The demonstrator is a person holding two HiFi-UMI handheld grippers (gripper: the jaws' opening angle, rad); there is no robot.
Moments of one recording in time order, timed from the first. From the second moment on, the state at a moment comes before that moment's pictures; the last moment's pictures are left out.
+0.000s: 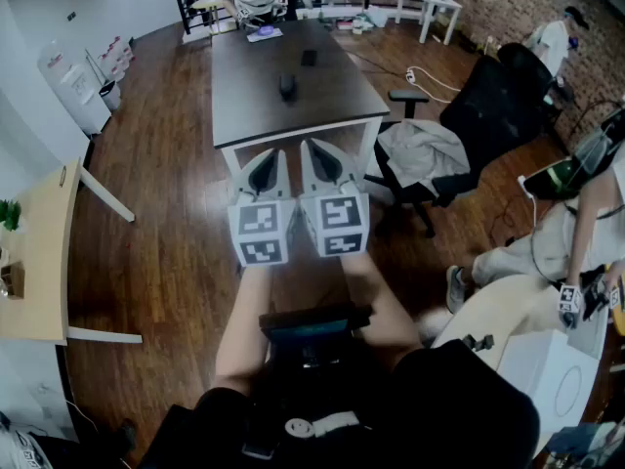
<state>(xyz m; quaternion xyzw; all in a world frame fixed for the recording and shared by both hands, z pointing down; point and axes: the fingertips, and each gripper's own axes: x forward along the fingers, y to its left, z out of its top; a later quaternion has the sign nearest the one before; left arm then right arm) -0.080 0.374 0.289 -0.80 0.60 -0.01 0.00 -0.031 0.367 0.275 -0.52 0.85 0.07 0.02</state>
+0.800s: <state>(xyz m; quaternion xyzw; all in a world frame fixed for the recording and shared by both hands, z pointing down) -0.163 0.403 0.303 -0.80 0.60 0.00 -0.02 -0.110 0.397 0.287 -0.53 0.85 0.07 0.00</state>
